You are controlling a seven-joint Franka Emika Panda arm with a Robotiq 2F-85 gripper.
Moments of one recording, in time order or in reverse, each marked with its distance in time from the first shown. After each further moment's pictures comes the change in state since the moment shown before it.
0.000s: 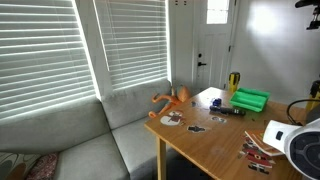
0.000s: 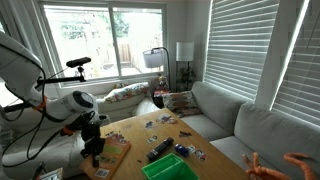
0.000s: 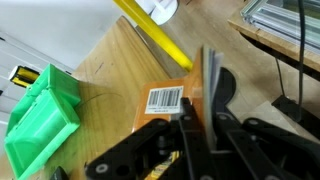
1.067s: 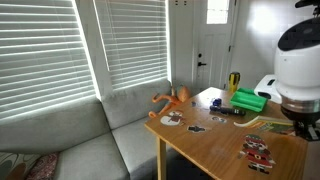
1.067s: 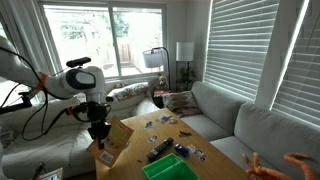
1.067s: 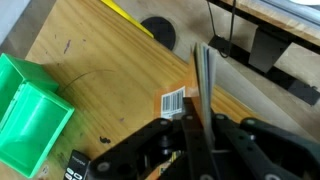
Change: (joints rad) arm -0.041 -0.252 -0.176 0.092 0.276 0.107 -0.274
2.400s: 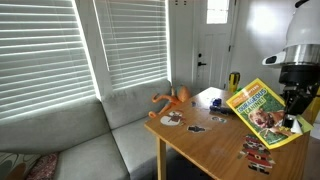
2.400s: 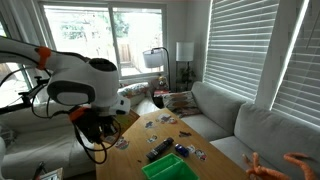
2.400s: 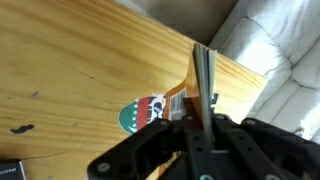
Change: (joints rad) arm -0.084 -0.135 -0.424 -0.014 0.703 0.163 -0.570
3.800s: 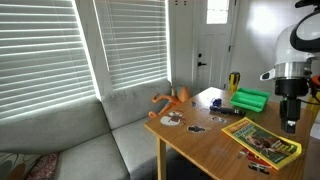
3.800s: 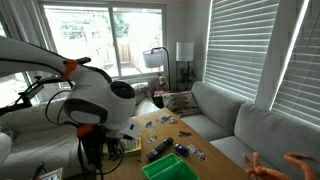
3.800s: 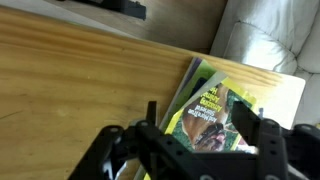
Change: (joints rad) arm -0.190 0.199 0.044 0.039 0.029 -0.049 0.004
